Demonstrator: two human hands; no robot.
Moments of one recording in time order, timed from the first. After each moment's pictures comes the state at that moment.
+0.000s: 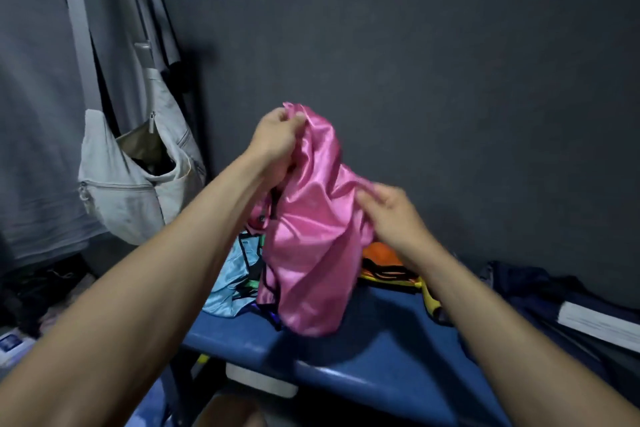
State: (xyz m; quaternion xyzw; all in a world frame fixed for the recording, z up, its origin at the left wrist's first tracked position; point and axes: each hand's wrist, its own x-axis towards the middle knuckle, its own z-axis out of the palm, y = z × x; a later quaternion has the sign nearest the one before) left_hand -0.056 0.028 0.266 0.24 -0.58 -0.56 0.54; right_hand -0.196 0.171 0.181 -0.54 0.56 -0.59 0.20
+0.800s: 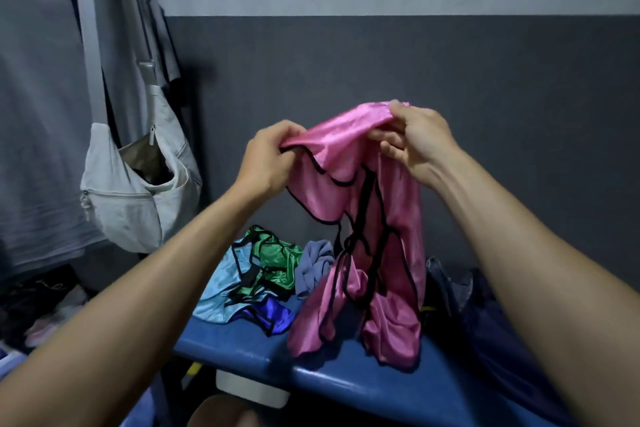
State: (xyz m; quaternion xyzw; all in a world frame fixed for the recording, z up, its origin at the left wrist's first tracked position) left_hand -0.026 0.079 0.265 0.26 -0.77 -0.23 0.54; right_hand -0.214 0.195 0.319 -0.40 0.49 -0.72 0.27
